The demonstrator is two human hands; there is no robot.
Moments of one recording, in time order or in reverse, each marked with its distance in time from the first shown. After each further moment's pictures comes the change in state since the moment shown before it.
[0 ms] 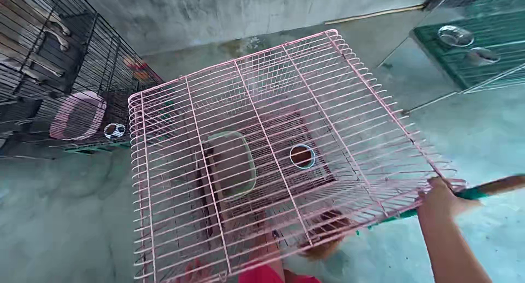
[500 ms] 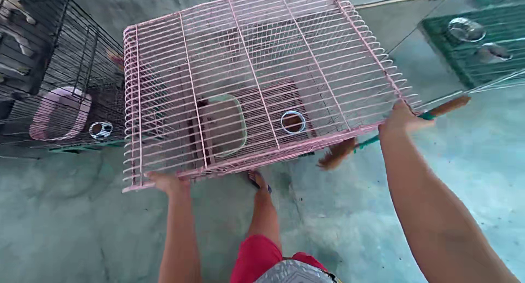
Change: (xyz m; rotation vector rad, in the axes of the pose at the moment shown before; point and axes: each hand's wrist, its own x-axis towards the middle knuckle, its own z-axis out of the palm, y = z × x) left_hand 0.056 0.045 0.274 0.115 -0.148 0.215; right_hand 0.043 -0.076 0.225 0.118 -0.028 -0.012
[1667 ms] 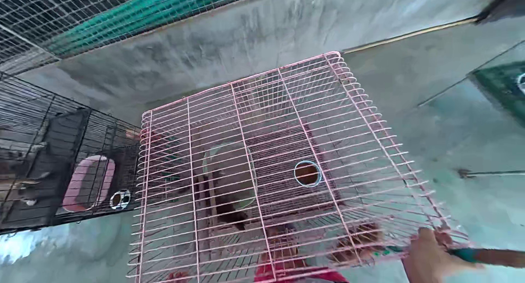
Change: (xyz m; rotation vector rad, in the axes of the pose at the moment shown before) left_hand 0.055 0.050 0.181 -0.053 0.122 -0.022; right_hand 0.048 -0.051 0.176 -0.118 0.064 0.069
